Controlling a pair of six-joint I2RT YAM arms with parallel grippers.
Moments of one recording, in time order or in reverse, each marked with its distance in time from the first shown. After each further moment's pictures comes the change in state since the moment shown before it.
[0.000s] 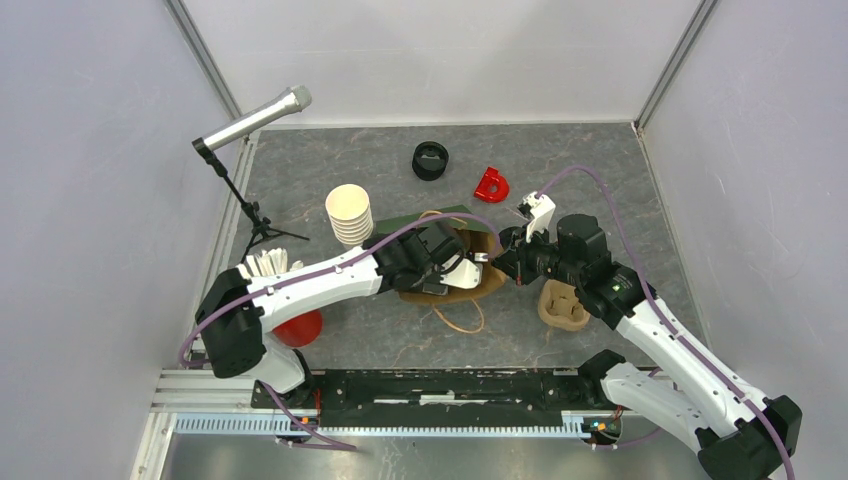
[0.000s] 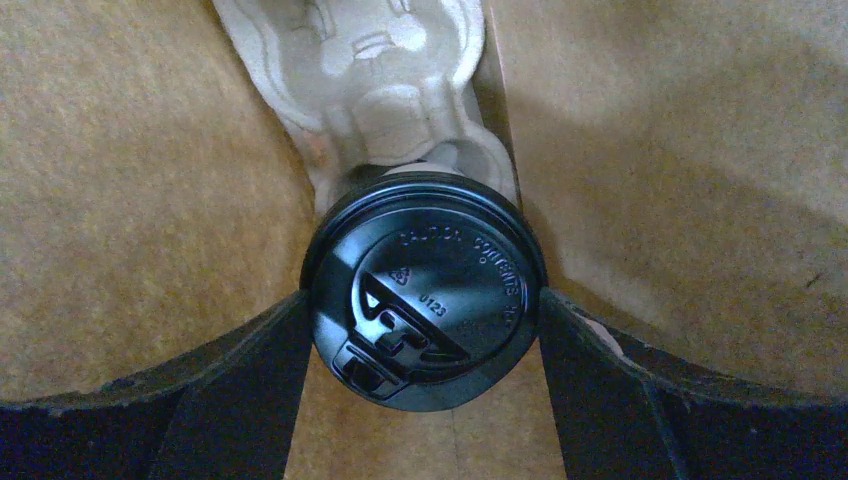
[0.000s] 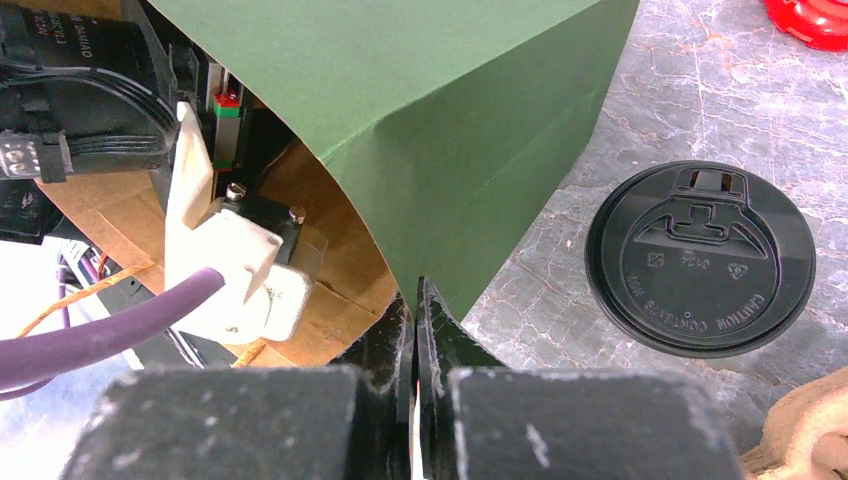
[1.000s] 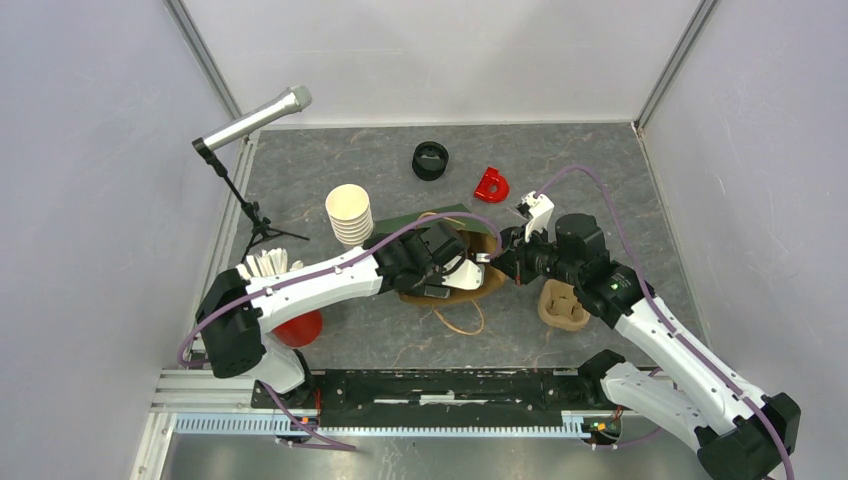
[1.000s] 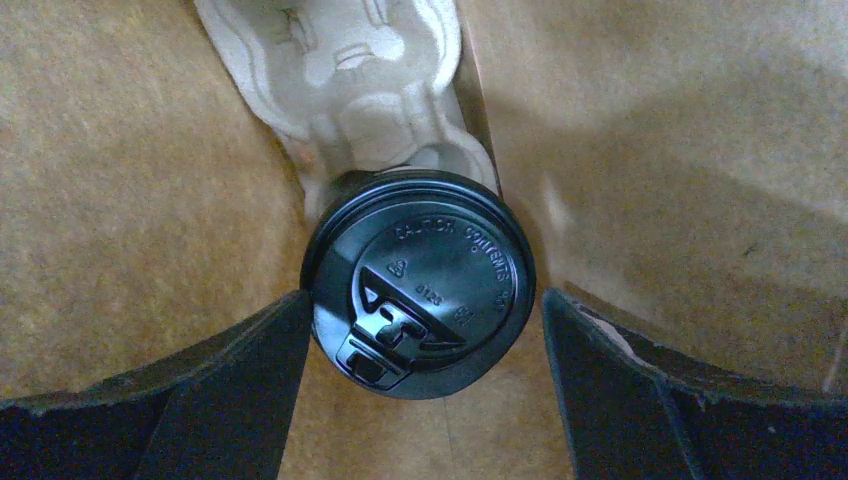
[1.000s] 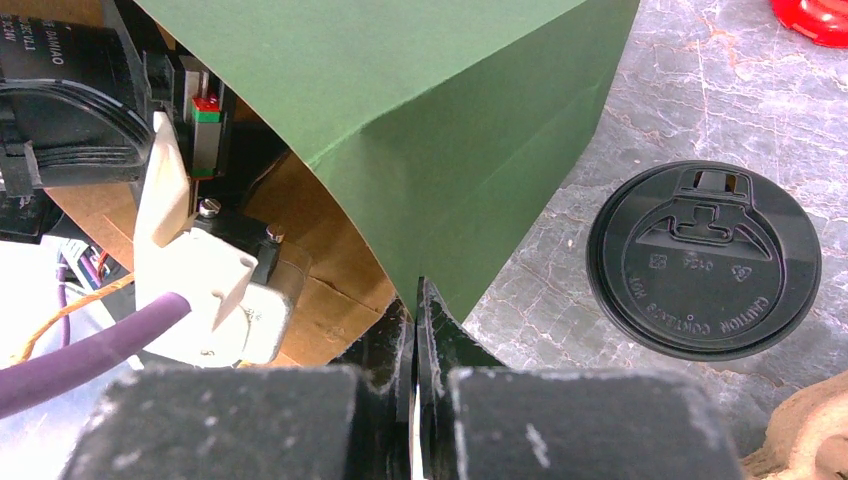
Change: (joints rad) left arm -0.018 0.000 0.028 -0.043 0.015 -0.031; right arm 0.000 0.010 0.000 0.004 -0.003 0.000
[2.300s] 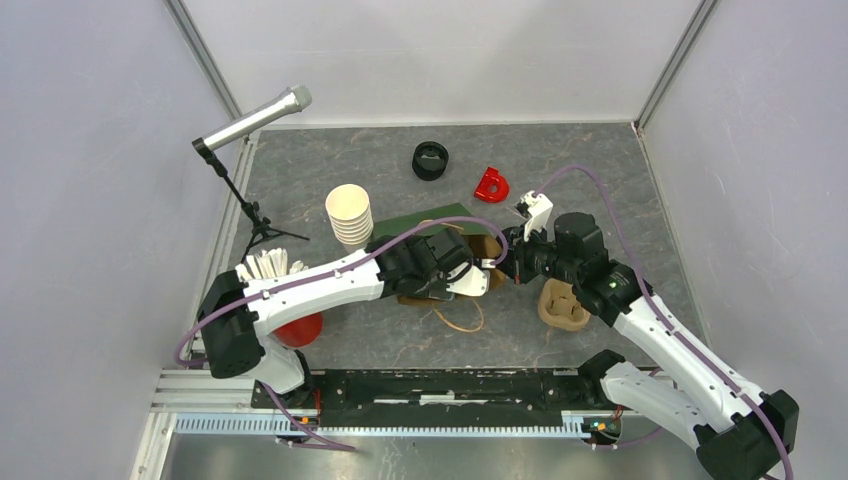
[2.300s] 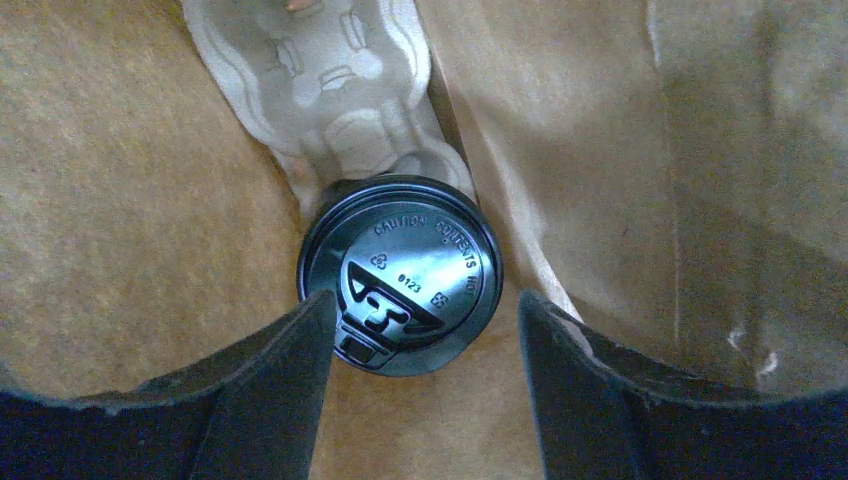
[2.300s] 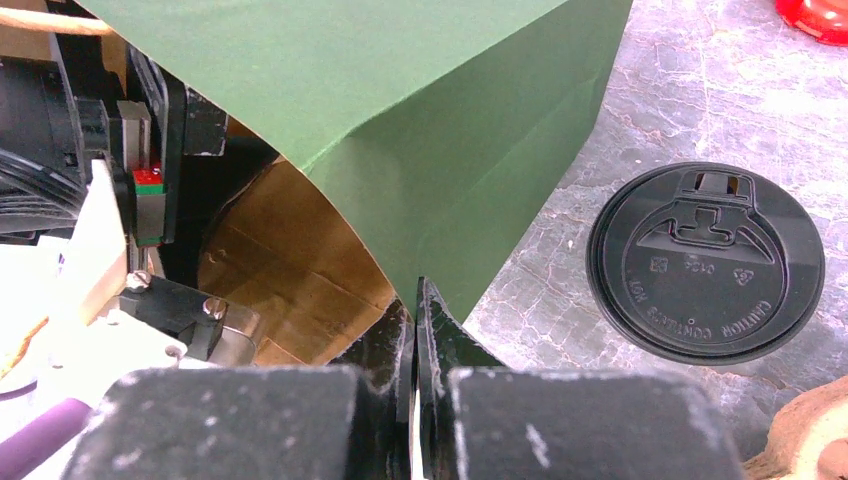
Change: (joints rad) left arm -0.056 -0.001 0.049 -0.077 0.000 -0.059; right arm 0.000 0.012 0.000 0.007 -0.004 0.000
